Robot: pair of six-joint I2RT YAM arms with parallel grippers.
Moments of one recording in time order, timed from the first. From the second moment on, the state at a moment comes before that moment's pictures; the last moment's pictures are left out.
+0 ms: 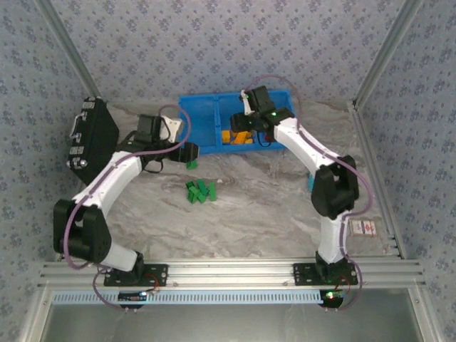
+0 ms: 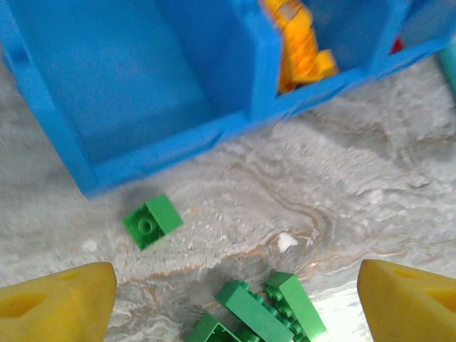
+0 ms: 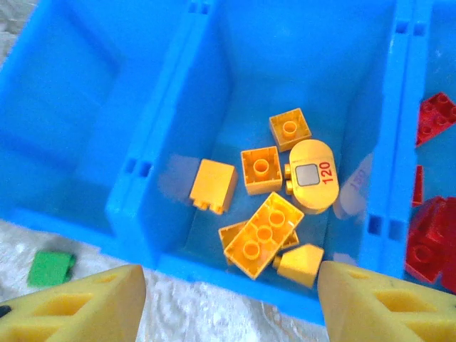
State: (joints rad) left arm -0.28 1.48 1.14 -0.50 0.33 -0.12; right arm 0.48 1.92 1.75 -0.57 -0.01 0.17
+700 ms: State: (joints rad) left arm -0.38 1.88 1.18 -0.39 0.00 -0.31; right arm 0.47 1.26 1.22 -0.51 -0.10 0.11
